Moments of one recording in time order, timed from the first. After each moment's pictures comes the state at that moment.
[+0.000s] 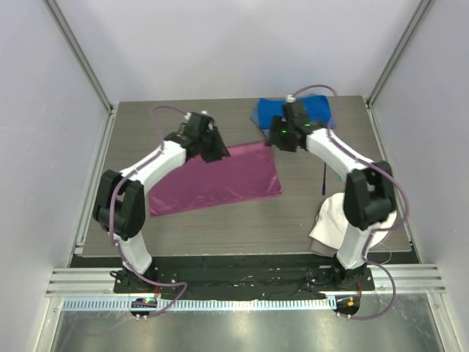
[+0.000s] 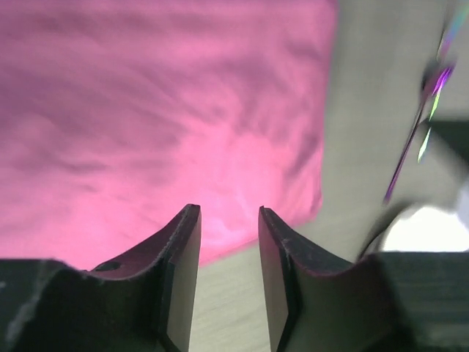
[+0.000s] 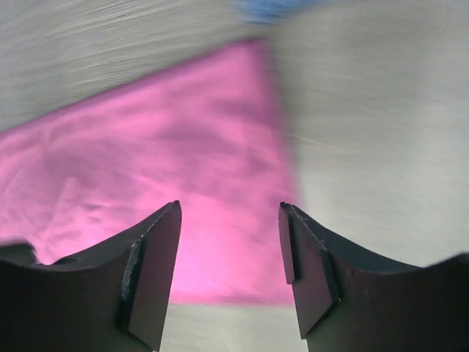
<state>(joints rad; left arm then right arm) -0.42 1.78 1.38 -0.41 0.13 -0.77 0.38 1.87 1.52 -0.49 0.01 0.52</state>
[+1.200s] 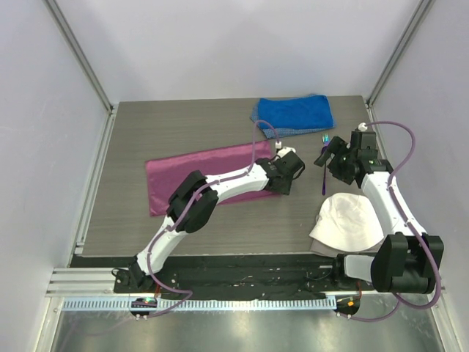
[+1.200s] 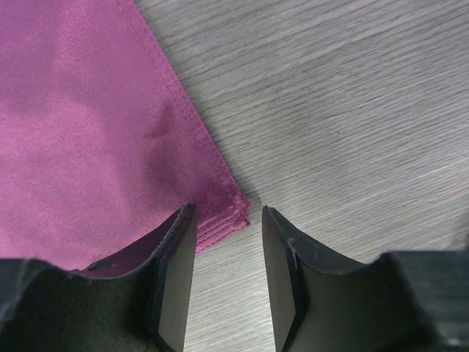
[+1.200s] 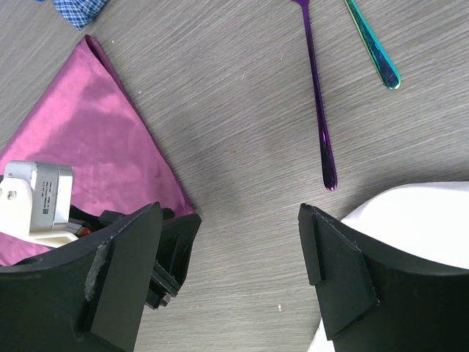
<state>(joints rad) -0.99 2.32 1.91 -0.60 -0.26 -0.63 -0.05 1.24 0.95 -0.53 -0.11 0.54</state>
